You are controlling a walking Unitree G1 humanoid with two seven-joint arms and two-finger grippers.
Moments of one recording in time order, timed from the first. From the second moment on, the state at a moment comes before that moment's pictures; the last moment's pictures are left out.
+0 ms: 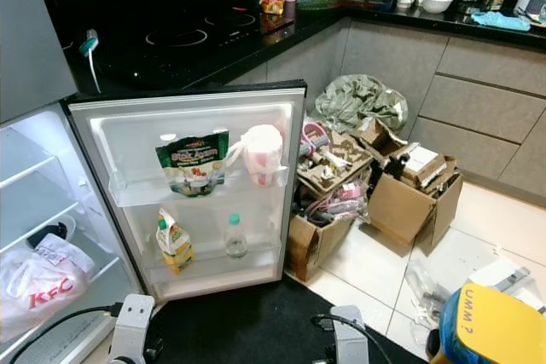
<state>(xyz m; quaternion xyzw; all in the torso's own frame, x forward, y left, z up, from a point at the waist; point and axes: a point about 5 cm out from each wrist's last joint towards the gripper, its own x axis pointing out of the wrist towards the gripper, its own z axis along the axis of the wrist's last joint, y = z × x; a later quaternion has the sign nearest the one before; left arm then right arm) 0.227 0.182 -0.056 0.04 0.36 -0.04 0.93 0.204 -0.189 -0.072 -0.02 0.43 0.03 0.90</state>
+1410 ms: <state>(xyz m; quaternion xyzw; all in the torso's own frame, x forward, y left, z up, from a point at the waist) 0.223 0.182 -0.058 0.04 0.36 -0.04 0.93 0.209 -0.193 -0.066 -0.02 0.41 0.09 0.91</state>
